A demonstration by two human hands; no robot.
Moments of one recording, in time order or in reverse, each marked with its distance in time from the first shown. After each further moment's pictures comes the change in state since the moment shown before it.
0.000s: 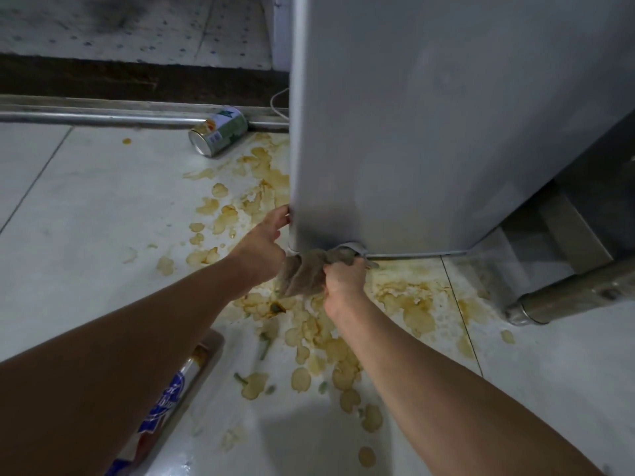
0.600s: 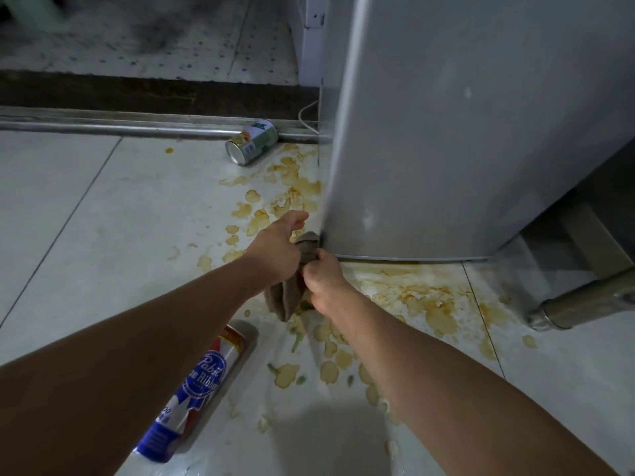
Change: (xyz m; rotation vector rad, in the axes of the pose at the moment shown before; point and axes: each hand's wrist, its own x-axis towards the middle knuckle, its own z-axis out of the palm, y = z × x) left_hand -0.032 0.006 -0.029 0.196 0.081 0.017; right_hand -0.046 0.013 0.049 -0.460 -0.337 0.003
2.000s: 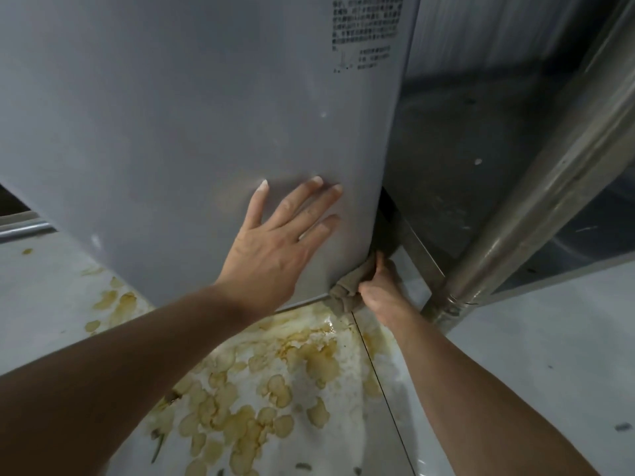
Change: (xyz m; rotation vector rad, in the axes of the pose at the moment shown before) left_hand 0.029 0.196 0.141 1.239 0.380 1.047; right_hand 0.039 -0.038 -0.318 -0.211 0.335 -0.197
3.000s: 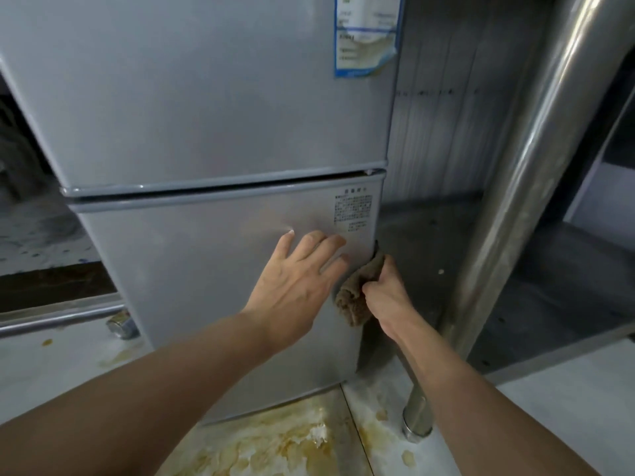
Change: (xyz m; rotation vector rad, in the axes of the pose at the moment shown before) left_hand 0.040 -0.034 -0.111 0.022 0.065 0.004; right_hand -0.075 -0.169 -0.059 0.195 0.130 -0.359
